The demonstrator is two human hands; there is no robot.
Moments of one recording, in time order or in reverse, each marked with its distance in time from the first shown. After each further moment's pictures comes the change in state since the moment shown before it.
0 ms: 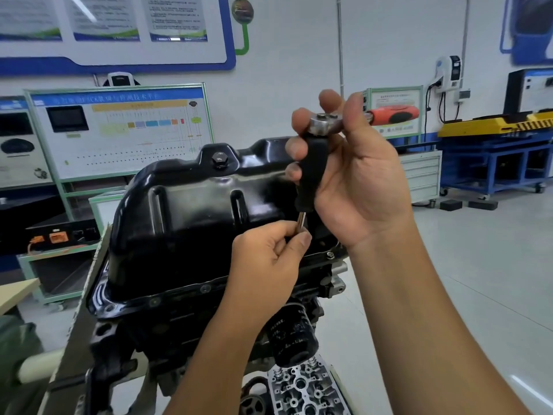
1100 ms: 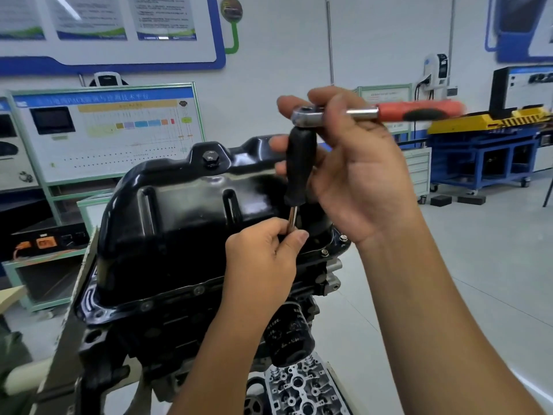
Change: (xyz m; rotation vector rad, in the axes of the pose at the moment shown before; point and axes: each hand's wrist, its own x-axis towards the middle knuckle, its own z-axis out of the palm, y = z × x) left_hand 0.002 -0.002 0.005 0.138 0.081 -0.013; right_hand -0.002 -0.007 -0.010 -0.222 -0.055 -0.106
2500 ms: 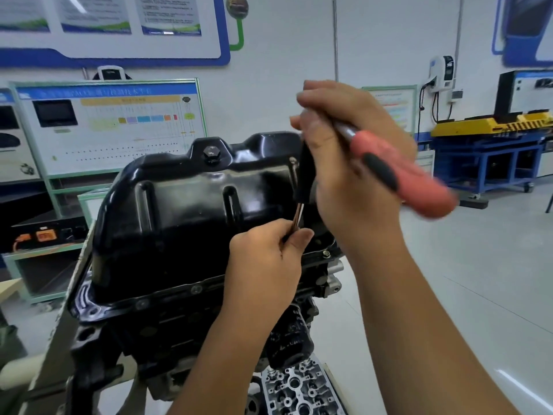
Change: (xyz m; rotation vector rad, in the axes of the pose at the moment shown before) left_hand 0.000 0.002 0.002 0.125 -0.030 -0.006; right_hand 0.001 0.020 0.003 -0.658 0.134 -0.587
